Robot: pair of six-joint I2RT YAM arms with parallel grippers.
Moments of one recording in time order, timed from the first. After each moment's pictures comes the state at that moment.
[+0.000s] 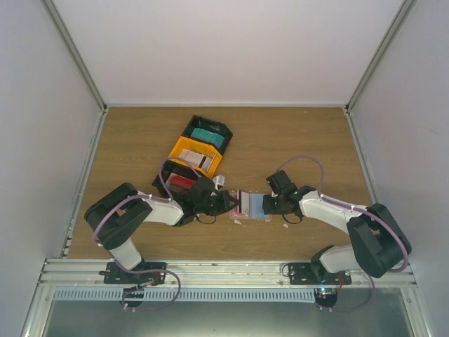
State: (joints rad) left arm -0.80 1.66 0.58 0.53 0.32 -1.09; right arm 0.56 1.37 0.60 -0.40 0.00 0.50
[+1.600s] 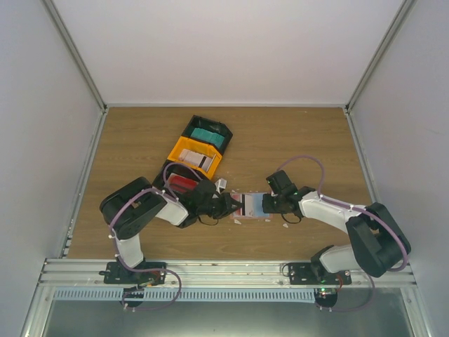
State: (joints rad) left arm -0.80 1.80 0.56 0.70 0.39 -1.19; right arm 0.56 1.38 0.59 -0.35 0.00 0.52
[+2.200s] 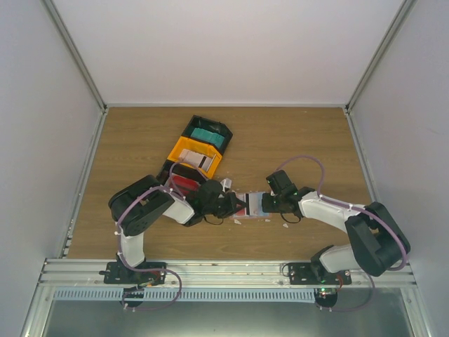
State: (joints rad) left arm -0.83 1.87 0.63 0.69 0.35 -1.18; right arm 0.56 1.39 0.58 -0.31 -0.01 0.52
